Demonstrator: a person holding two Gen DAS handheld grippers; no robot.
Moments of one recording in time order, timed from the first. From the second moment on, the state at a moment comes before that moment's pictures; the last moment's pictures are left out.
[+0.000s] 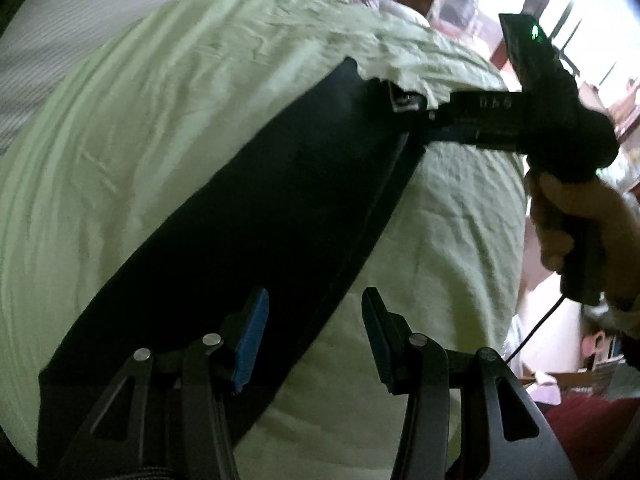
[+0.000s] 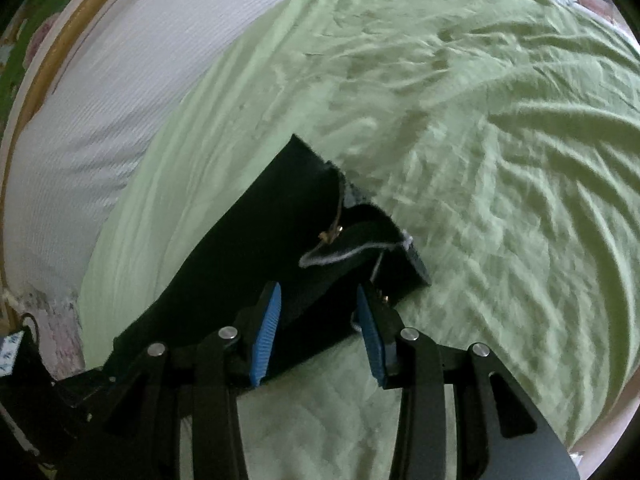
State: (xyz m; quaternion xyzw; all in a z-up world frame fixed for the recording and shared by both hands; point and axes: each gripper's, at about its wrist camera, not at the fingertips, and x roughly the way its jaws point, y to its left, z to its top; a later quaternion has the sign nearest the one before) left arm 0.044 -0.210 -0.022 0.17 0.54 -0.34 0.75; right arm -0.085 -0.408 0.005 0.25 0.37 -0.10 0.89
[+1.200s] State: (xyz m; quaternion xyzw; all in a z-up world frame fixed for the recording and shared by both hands) left arm 0.146 -0.256 -0.012 0.08 0.59 -0.38 0.71; right arm -0.128 -0.431 -0.010 0.34 0.33 -0.08 0.88
